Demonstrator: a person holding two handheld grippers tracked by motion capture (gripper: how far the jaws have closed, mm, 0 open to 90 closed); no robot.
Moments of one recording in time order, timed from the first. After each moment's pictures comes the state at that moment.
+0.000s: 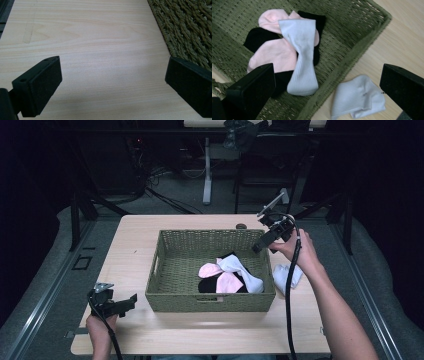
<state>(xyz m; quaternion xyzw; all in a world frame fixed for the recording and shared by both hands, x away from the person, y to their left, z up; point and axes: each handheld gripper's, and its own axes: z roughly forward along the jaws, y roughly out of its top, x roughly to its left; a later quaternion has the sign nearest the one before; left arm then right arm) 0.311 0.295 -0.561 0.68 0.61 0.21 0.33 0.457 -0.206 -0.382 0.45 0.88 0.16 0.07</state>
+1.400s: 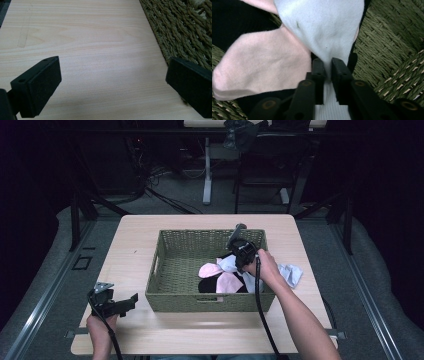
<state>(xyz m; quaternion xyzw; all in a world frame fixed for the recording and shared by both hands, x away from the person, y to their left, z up) 0.311 0.292 -0.560 0.69 0.60 0.21 0.34 0.479 -0.130 -0.500 0.43 0.90 0.03 0.02</state>
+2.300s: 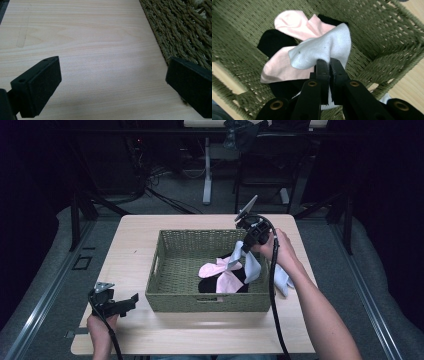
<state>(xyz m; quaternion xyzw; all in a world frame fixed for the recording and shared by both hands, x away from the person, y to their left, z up) 0.312 0.292 -0.560 0.69 0.60 0.21 0.35 0.463 -0.151 -0.392 0.42 0.90 0.14 0.05</state>
